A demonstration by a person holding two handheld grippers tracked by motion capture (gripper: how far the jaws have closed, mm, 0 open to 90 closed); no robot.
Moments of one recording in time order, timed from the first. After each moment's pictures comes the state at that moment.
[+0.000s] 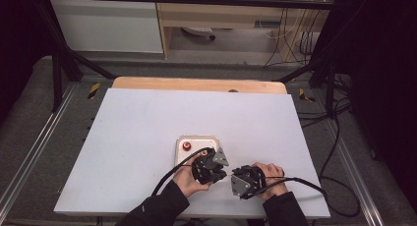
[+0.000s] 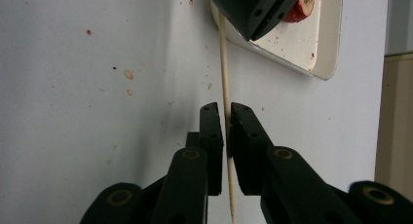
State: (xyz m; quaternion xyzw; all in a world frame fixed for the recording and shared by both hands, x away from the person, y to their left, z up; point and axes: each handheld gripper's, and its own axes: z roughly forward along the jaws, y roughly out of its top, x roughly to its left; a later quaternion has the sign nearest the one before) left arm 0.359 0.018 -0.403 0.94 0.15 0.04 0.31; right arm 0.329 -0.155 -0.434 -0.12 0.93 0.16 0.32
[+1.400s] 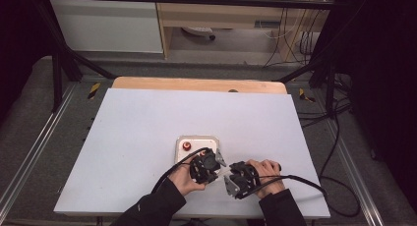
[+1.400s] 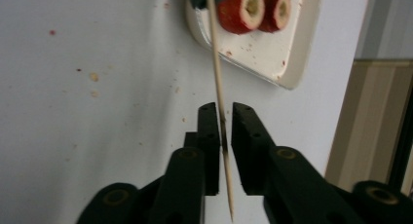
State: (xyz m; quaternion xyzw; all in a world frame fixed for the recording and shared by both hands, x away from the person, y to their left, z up) left arm 0.362 0.025 -0.404 0.96 0.17 0.05 0.23; right arm 0.328 -0.136 -0.417 -0.14 0.92 0.10 0.36
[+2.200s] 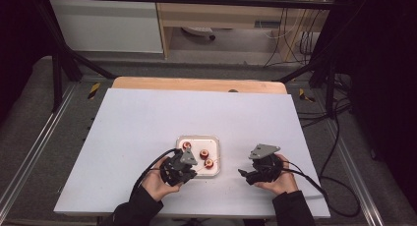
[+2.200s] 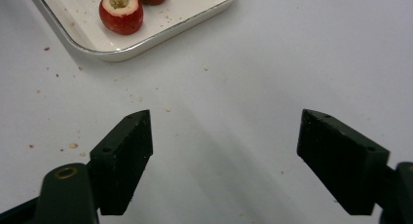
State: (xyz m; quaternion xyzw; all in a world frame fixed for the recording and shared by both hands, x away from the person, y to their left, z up) left arm 0.349 0.103 -0.402 0.93 0.23 0.07 0.30; right arm 0.361 -0.199 -0.420 0.30 0.88 0.32 0.18
